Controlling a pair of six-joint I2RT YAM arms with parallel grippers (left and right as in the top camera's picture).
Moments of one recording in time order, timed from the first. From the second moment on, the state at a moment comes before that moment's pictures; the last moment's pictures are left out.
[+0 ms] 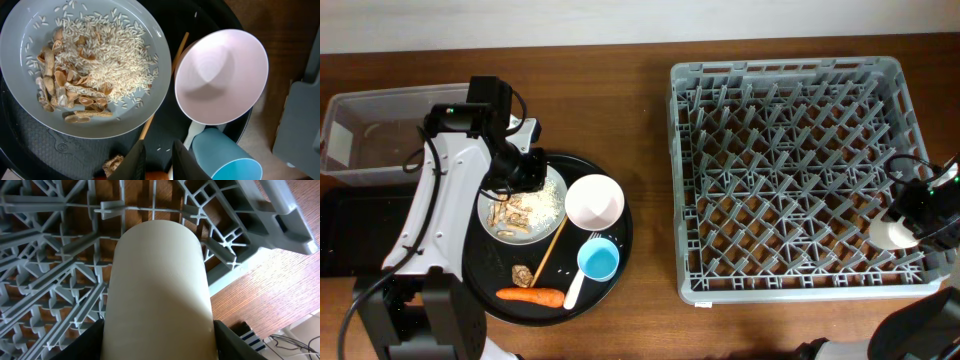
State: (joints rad) left arm -0.04 1.75 1.54 -1.27 0.17 -0.03; right arm -0.64 1.59 1.43 -1.35 0.01 0.11
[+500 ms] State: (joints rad) left arm -0.04 1.75 1.54 -1.37 0.17 -0.03; right arm -0.61 1.60 1.42 -1.35 -0.38 -0.04
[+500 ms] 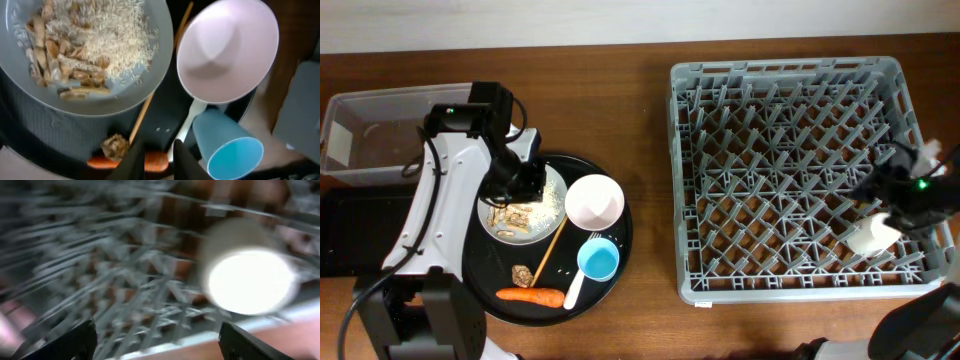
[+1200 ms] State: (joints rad) left arm -0.32 1.75 1.20 -1.24 0.24 -0.13; right arm -0.20 1.47 1.43 -1.35 -0.48 -0.18
